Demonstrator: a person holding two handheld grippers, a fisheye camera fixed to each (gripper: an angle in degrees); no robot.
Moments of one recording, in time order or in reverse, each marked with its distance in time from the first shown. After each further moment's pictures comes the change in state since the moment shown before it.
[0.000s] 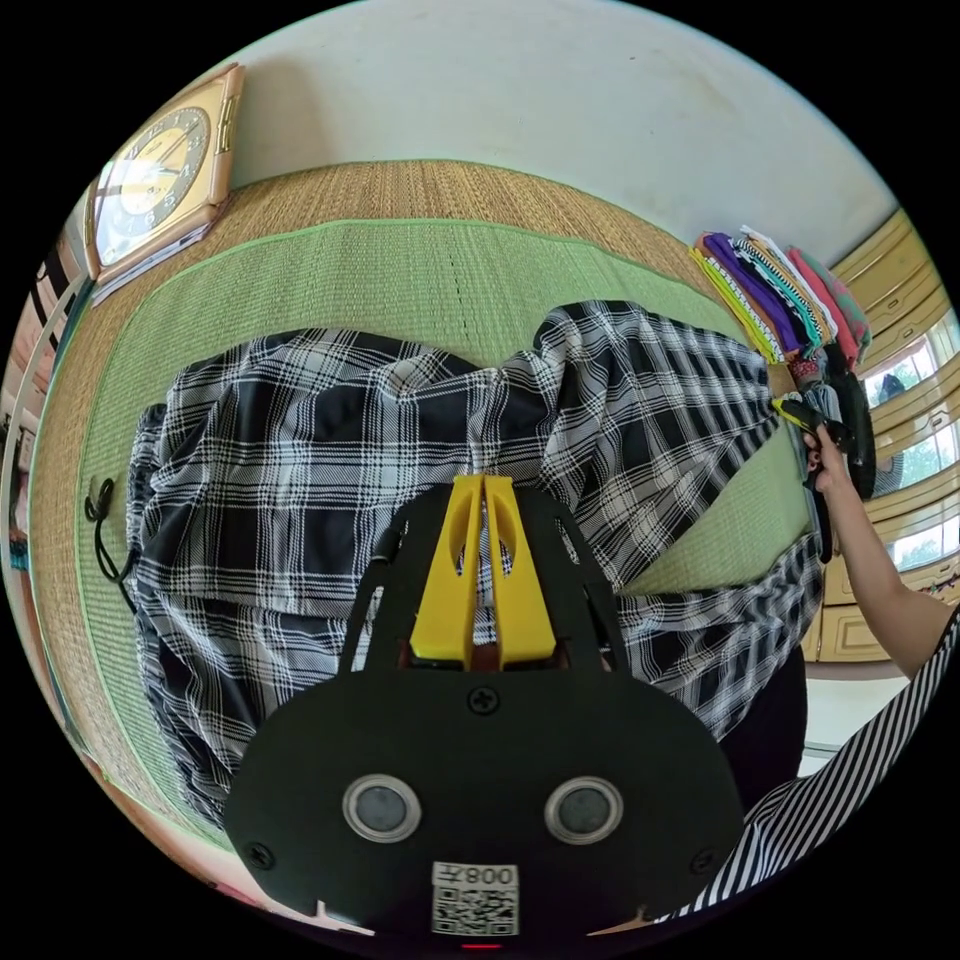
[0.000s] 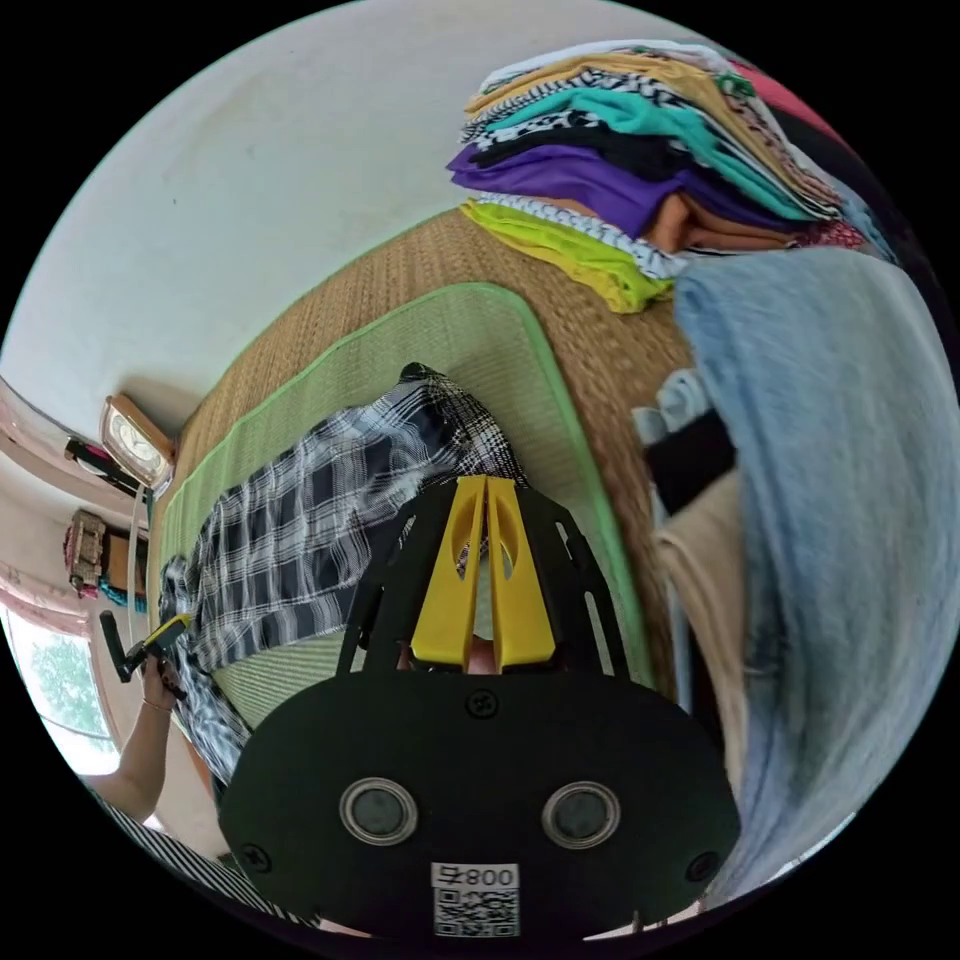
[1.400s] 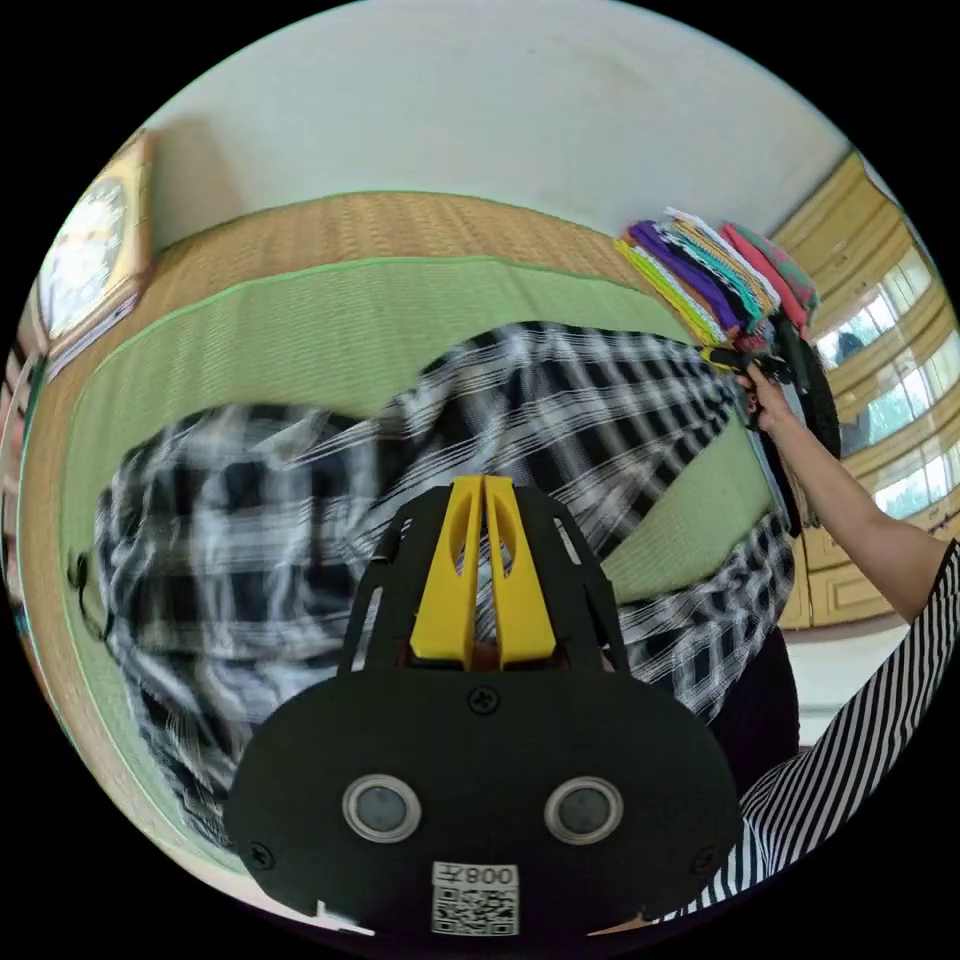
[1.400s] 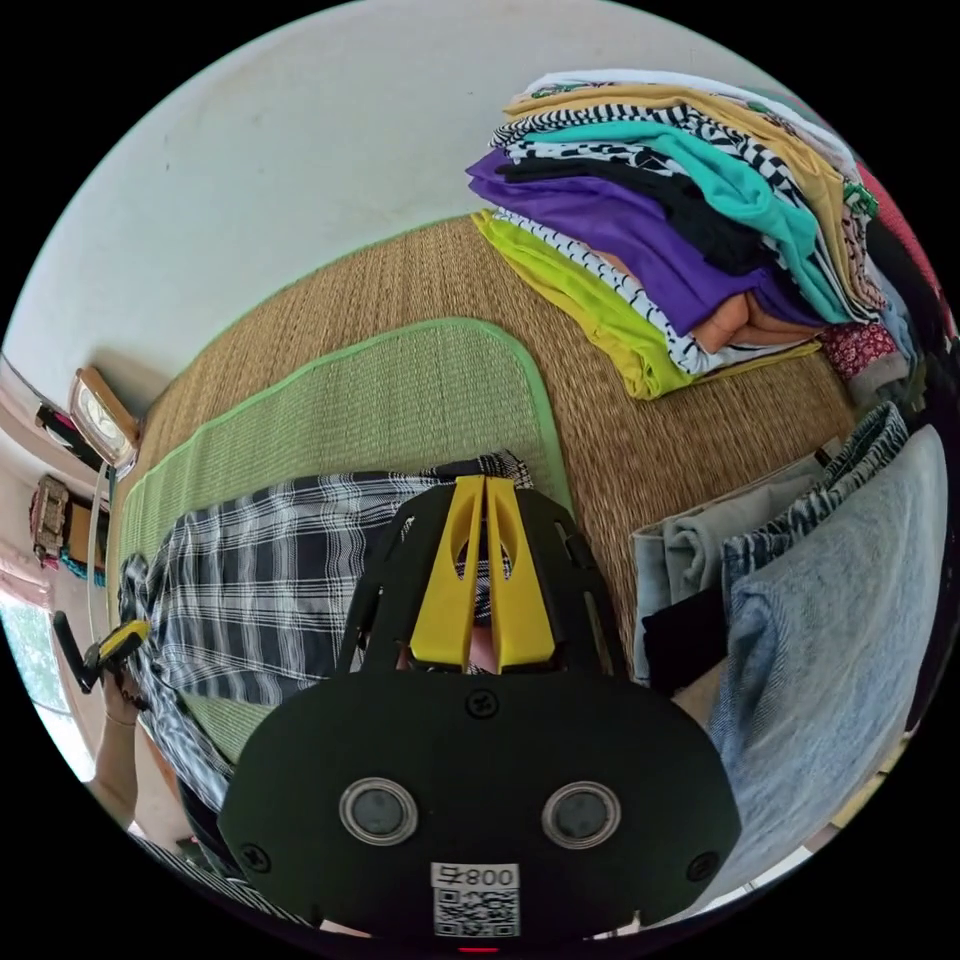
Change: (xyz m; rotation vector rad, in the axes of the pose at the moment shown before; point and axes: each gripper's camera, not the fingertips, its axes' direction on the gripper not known) left arm 0.042 0.021 -0.078 0.048 0.016 0.062; right arm -0.062 -0.054 0.037 -0.003 0.086 -0.119
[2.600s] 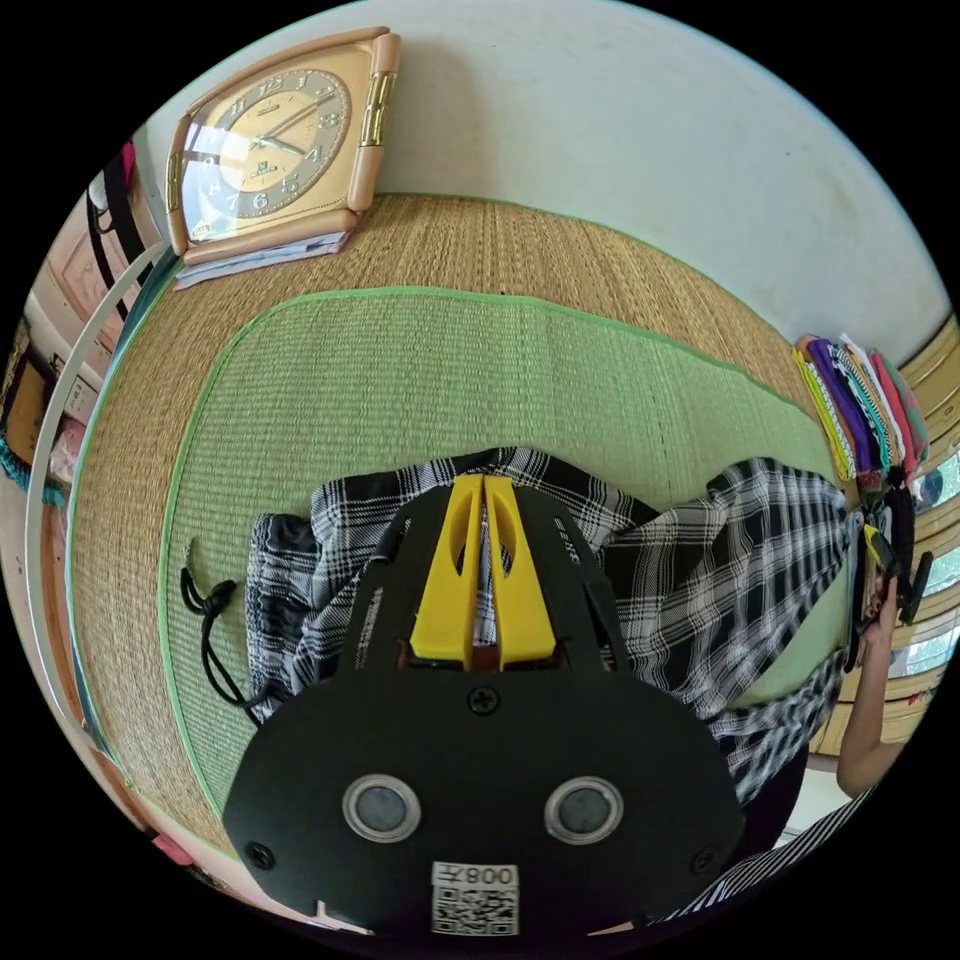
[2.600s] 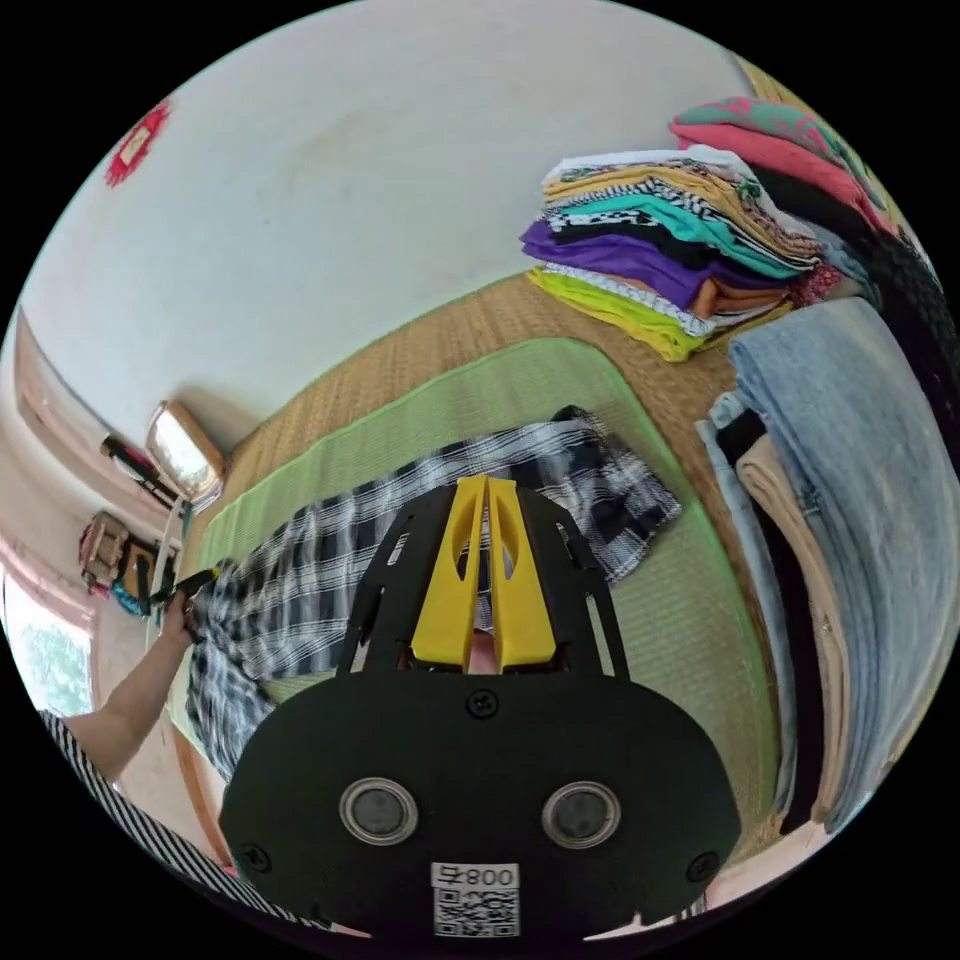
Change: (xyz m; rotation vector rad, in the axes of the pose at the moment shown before) left arm -0.100 -0.020 -0.086 0.028 -0.188 -0.240; right arm -0.080 0.069 -0.016 0.185 -0.219 0.042
